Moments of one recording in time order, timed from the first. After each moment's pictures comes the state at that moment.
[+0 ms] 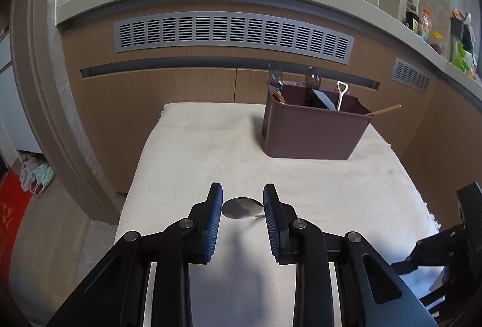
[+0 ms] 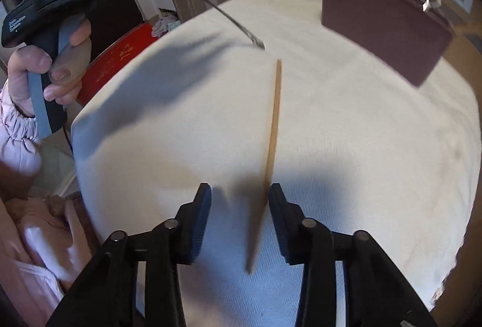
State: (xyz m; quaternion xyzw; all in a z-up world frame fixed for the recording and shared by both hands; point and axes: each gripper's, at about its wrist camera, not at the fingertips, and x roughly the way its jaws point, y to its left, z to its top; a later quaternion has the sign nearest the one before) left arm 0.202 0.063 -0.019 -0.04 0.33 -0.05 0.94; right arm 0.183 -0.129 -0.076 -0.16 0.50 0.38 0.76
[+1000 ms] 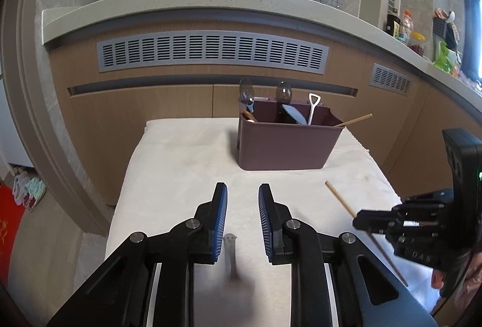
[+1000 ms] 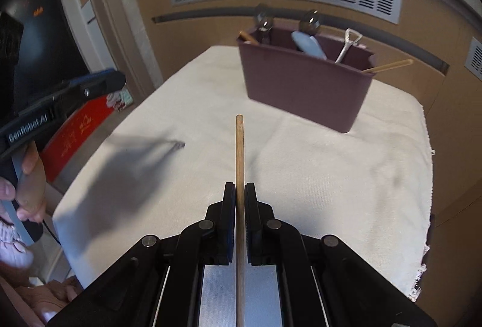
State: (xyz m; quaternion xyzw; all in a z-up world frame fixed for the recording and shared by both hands) left arm 0.188 0.038 0.010 -0.02 0.31 -0.09 0.95; right arm 0.226 -0.156 -0.027 -0.06 0.43 0.27 0.86
